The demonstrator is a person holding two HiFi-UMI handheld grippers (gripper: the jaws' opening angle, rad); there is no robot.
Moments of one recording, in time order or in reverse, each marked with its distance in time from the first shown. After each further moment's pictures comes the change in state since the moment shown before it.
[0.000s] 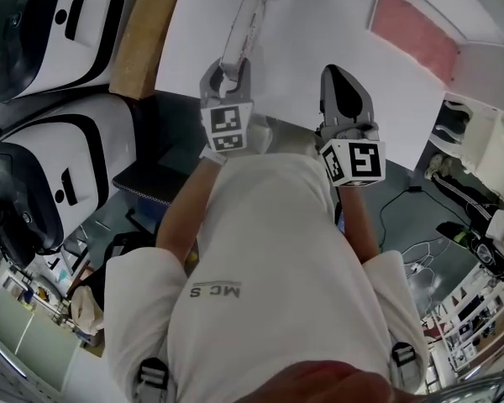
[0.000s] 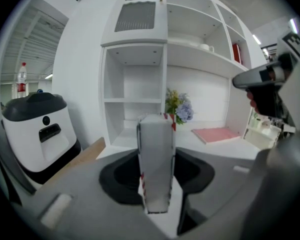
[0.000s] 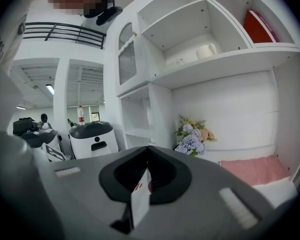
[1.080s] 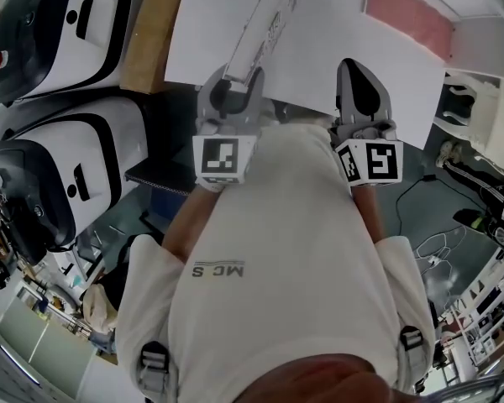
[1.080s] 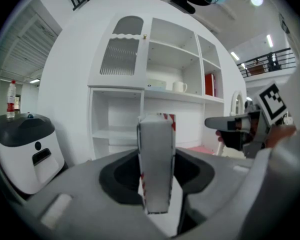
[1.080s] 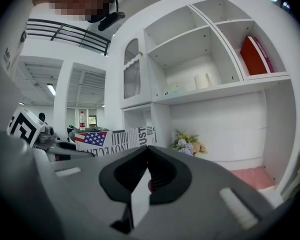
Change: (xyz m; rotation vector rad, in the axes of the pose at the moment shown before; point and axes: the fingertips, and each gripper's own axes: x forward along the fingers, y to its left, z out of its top) left arm -0.135 -0.048 0.094 0.050 -0.167 -0.196; right arm -0.073 0.031 0.036 -0.055 -0.084 -0.041
